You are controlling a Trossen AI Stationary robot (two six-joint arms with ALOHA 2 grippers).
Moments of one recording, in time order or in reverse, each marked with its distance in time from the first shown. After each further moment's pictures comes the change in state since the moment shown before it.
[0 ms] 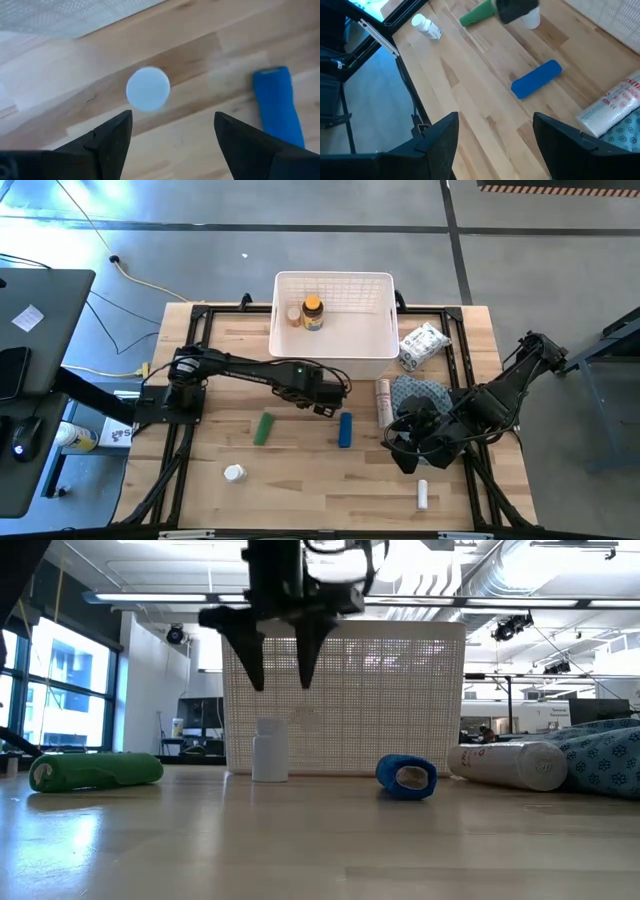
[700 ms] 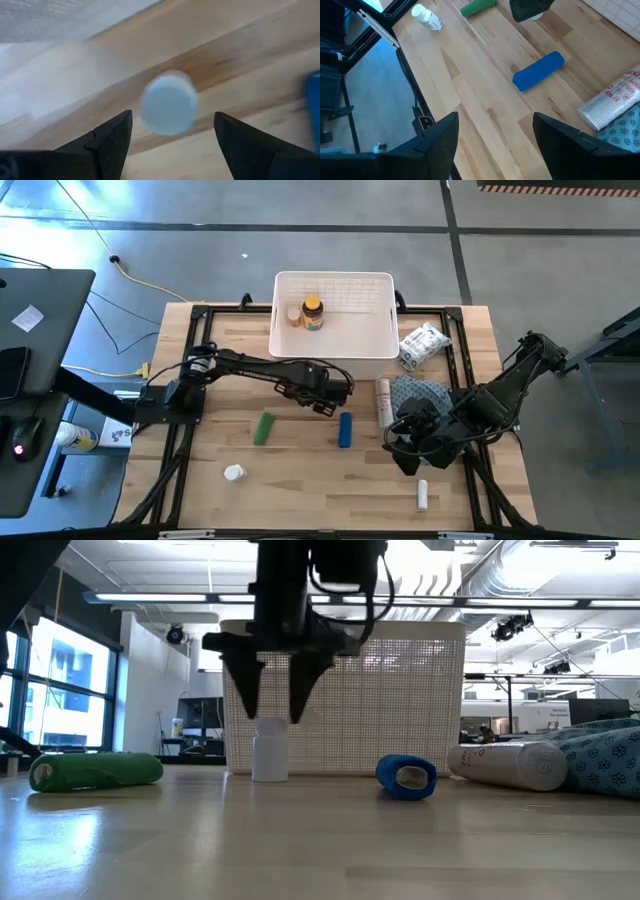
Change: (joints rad) left arm 0.042 0.077 -0.002 -0.035 0.024 0.080; right arm 0.000 0.000 0.000 -0.007 -0.038 0.000
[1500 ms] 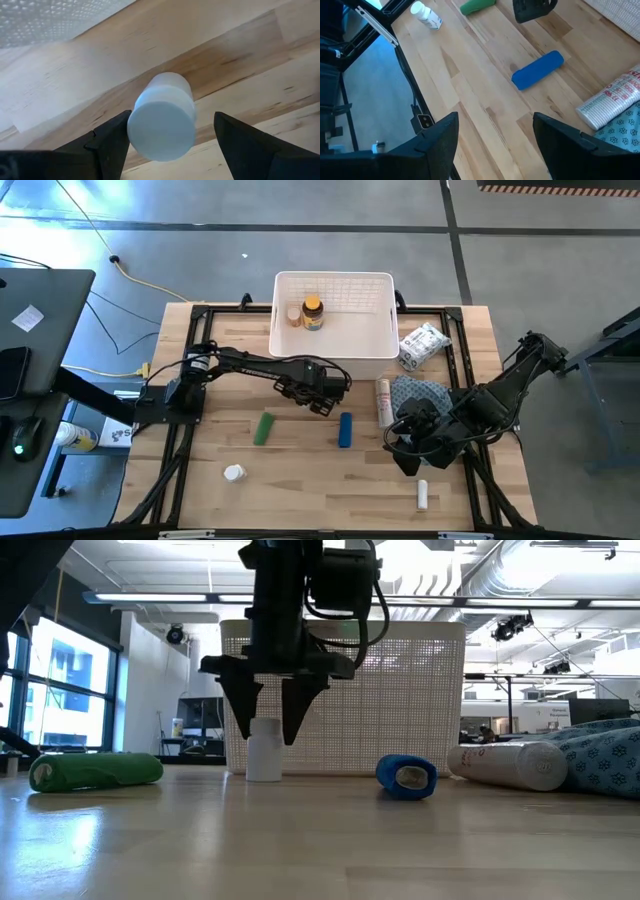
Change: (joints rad) left arm 0.028 -0.003 -0.098 0.103 0.060 0.075; right arm 0.000 0.000 0.000 -0.005 -0.005 -0.007
